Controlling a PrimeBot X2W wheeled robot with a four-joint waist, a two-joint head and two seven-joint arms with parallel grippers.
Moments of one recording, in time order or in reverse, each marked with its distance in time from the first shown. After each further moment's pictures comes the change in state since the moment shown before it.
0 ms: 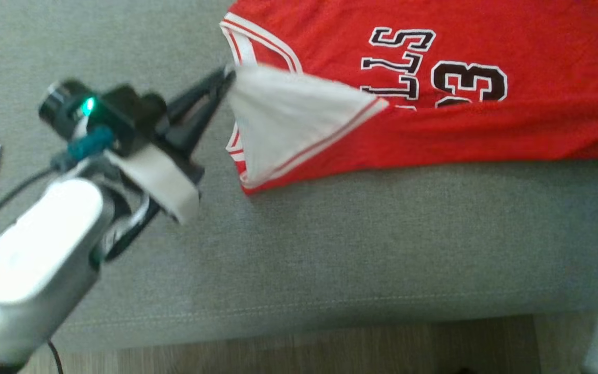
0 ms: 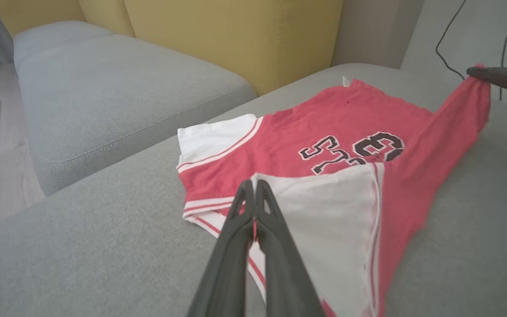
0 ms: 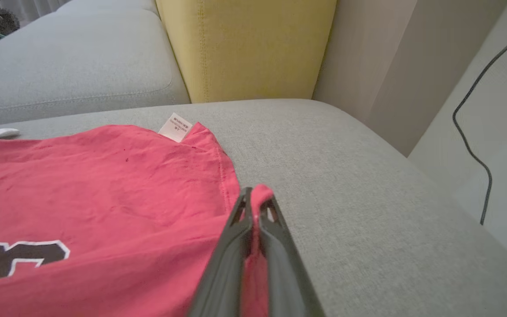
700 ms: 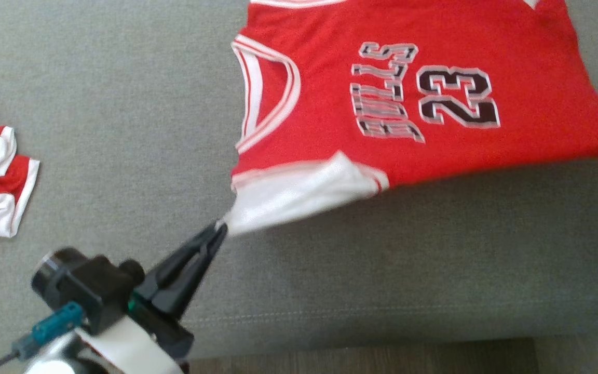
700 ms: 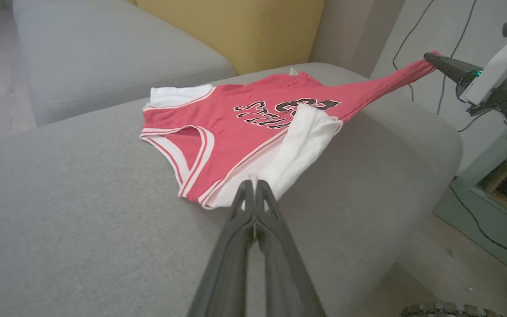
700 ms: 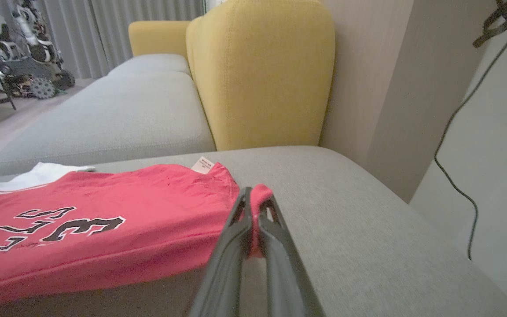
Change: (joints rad) left arm 0.499 0.245 0.034 -0.504 -0.081 0.226 0.006; right arm 0.248 -0.052 0.087 -0.174 0.174 0.000 -0.055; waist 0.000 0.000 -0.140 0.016
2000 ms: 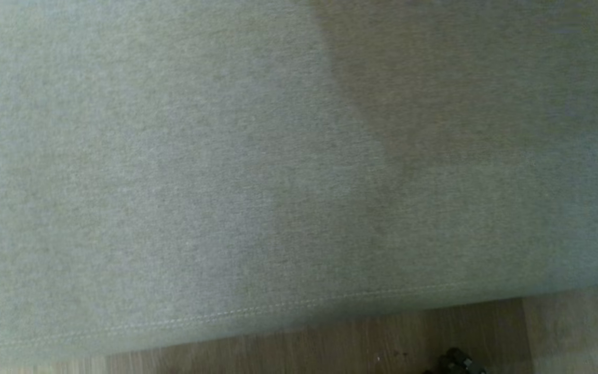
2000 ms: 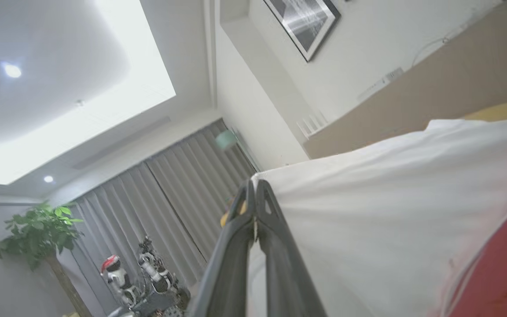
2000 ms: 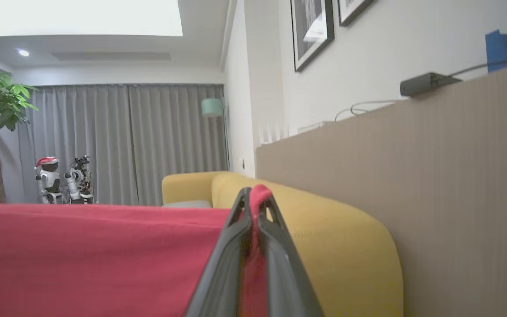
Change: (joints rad) left arm -1.638 -0.376 0.072 1.241 0.384 -0.334 -0.174; right arm -1.275 -0.066 0.011 0.570 -0.188 0.000 -0.048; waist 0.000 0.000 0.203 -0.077
